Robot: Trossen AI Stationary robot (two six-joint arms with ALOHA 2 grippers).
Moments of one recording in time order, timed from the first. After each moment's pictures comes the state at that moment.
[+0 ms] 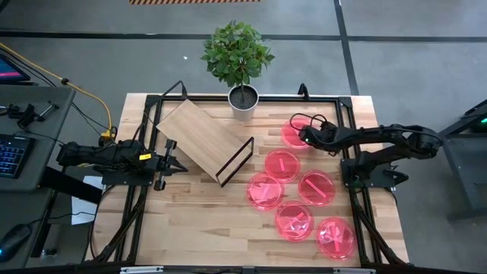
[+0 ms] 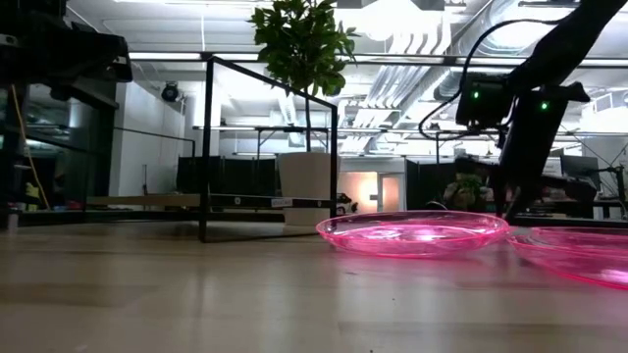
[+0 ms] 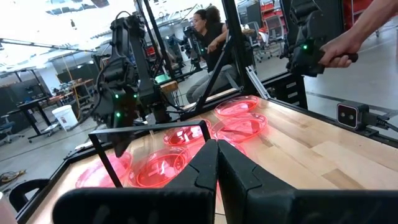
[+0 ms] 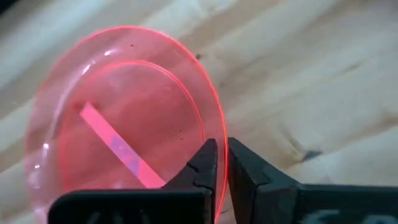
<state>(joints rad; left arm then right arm) -0.10 0.03 0.05 0.02 0.14 0.32 -0.39 1.26 0.46 -0.45 0.46 1.61</state>
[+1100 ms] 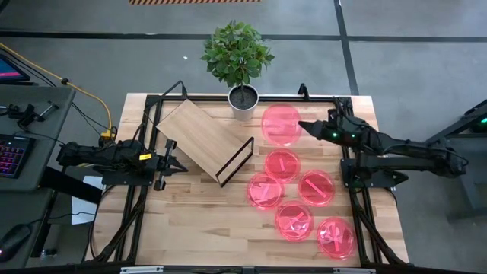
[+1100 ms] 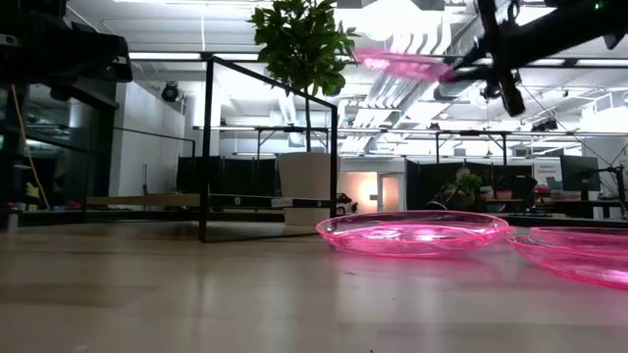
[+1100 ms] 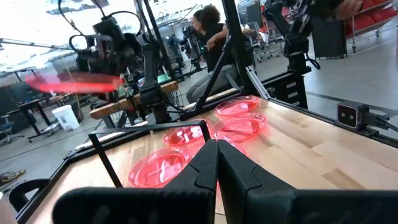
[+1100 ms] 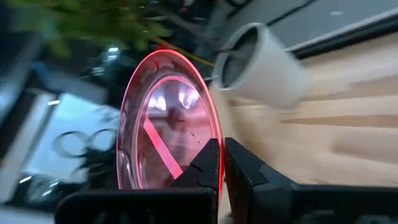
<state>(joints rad) -0.10 0.03 0.05 0.02 0.14 0.32 -0.25 0.63 0.46 -0.01 0.22 1.08</state>
